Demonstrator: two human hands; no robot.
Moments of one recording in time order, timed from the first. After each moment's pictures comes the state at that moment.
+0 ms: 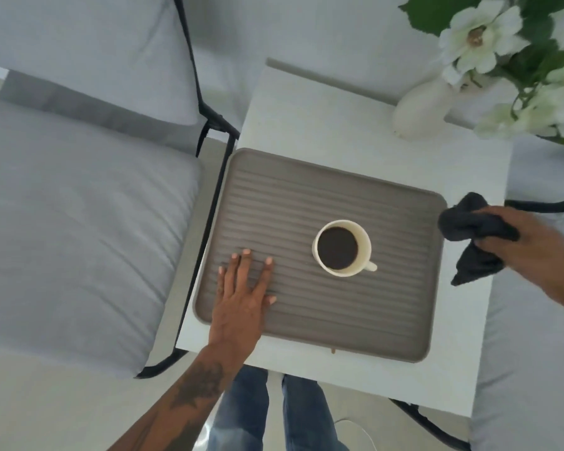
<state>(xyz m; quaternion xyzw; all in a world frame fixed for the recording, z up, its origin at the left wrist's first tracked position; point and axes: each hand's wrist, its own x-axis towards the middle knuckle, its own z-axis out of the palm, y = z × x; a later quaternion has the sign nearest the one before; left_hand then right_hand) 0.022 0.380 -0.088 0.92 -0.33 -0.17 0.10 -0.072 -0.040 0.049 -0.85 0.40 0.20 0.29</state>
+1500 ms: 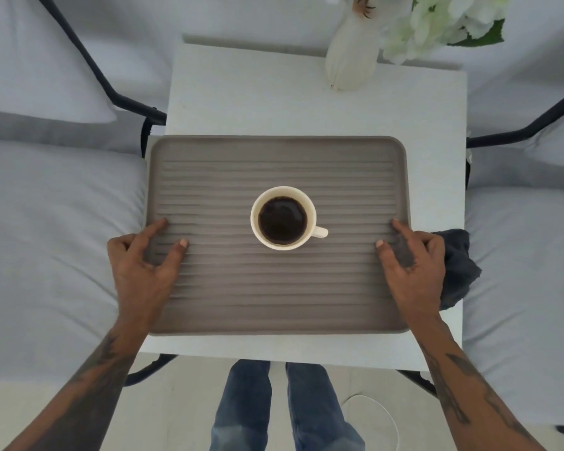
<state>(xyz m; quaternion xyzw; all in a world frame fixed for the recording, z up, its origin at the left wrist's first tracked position) 0.079 0.374 -0.044 0.93 -0.07 -0.11 0.34 -0.143 0.083 -0.049 -0.79 0.49 -0.16 0.33</state>
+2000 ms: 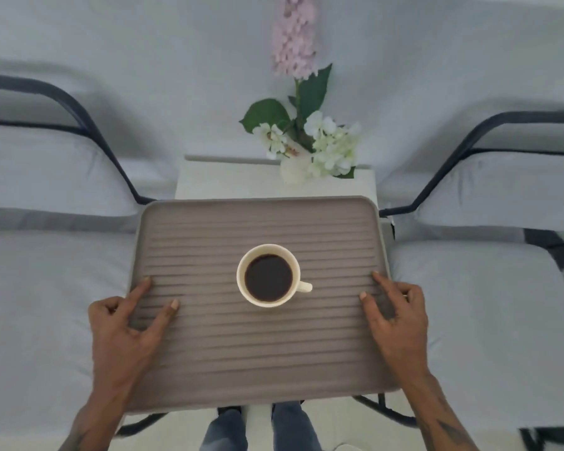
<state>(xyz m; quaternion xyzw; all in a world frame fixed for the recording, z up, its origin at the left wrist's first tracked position) 0.060 0.373 0.110 0.93 -0.08 -0.12 0.34 -0.181 0.083 0.108 -0.80 0.47 -0.17 0.33</state>
